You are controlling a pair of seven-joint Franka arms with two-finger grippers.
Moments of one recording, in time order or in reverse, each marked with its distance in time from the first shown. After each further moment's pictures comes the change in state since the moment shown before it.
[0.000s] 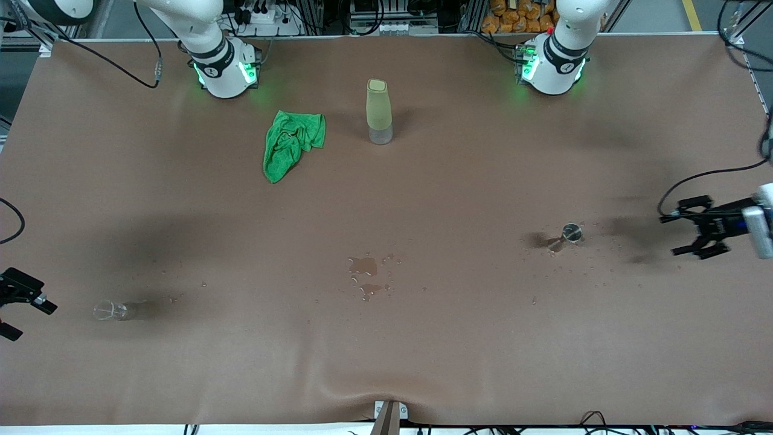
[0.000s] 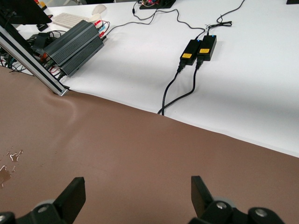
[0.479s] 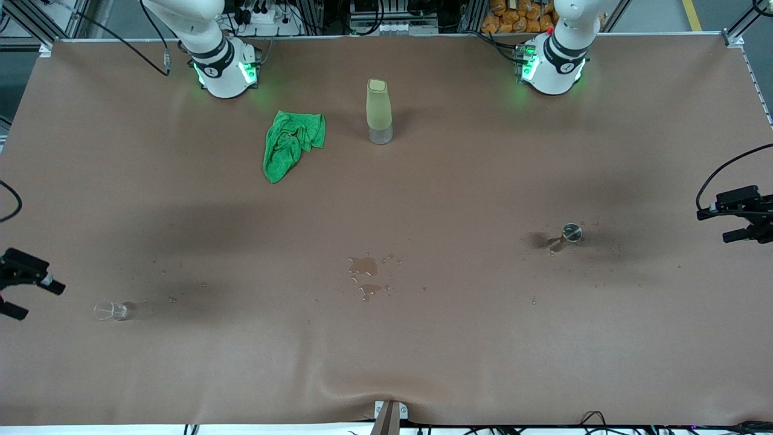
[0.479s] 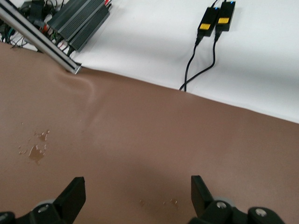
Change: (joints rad) left arm -0.168 -0.216 -0.027 0.090 0.351 0.000 -0.780; right arm 0.072 -0.151 0.003 -0.015 -0.227 -0.170 0.289
